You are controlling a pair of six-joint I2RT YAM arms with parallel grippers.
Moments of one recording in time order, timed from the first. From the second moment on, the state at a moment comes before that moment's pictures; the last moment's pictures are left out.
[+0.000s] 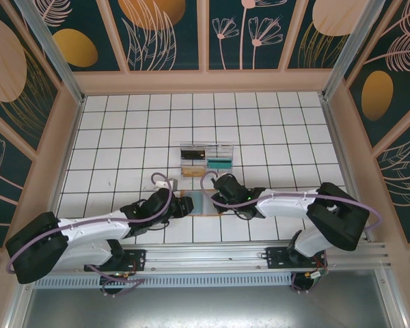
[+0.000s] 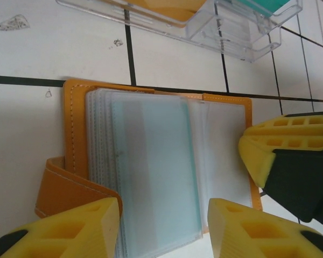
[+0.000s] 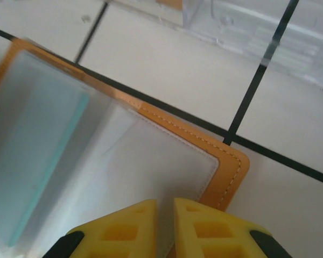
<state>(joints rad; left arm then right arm) -0.96 1.16 0.32 0.12 -0.08 -1.01 0.99 1.48 0.59 -0.05 0.10 0.48</state>
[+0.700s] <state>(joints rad) -0.96 1.27 0.36 0.12 -0.07 -0.99 0.99 1.51 0.58 0.00 0.10 0.50</state>
